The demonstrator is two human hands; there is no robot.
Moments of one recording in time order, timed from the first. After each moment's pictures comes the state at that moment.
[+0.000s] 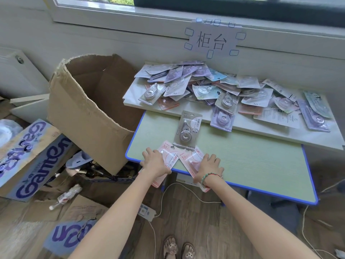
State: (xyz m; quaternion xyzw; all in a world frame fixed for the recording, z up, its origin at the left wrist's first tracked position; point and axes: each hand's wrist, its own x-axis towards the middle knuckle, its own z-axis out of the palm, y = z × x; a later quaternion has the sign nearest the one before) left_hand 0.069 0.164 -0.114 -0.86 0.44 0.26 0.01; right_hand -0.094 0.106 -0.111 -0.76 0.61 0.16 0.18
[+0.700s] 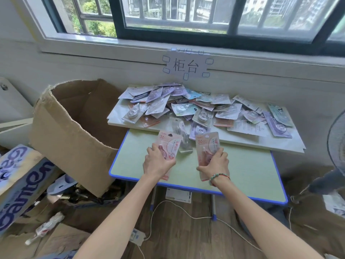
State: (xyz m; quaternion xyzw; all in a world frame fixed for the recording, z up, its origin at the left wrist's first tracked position) left_hand 0.013 0.136 -0.054 -0.85 0.43 0.20 -0.22; right_hand -0.163 0.076 -0.057 -0.68 0.69 -0.09 0.25
